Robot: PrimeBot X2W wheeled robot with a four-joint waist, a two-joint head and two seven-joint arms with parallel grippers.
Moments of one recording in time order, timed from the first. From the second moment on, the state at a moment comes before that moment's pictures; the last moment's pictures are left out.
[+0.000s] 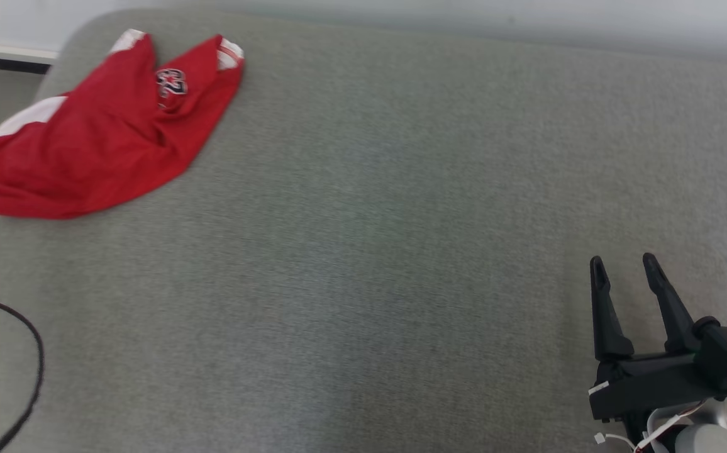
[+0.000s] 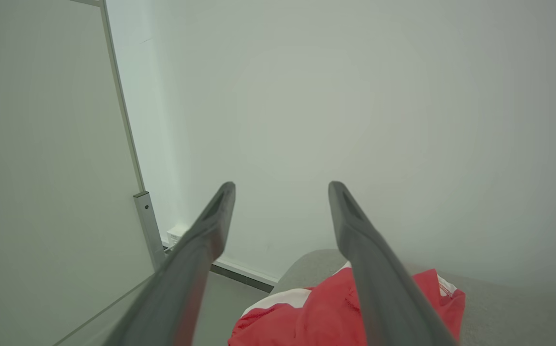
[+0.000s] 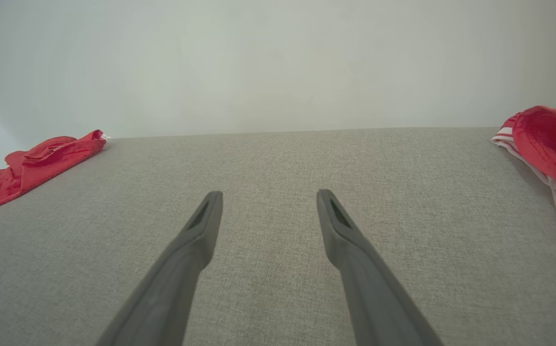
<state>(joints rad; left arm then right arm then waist) -0.58 0.34 0.25 0.35 -0.31 -0.08 -0.24 -0.10 -0.10 -0.02 0.03 0.19 0.13 -0.12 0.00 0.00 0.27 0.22</state>
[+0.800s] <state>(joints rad) -0.93 0.50 0.13 0.83 -0.36 -0.12 -0.04 -0.16 -0.08 -0.08 -0.10 0.13 0.13 -0.07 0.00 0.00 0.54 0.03</state>
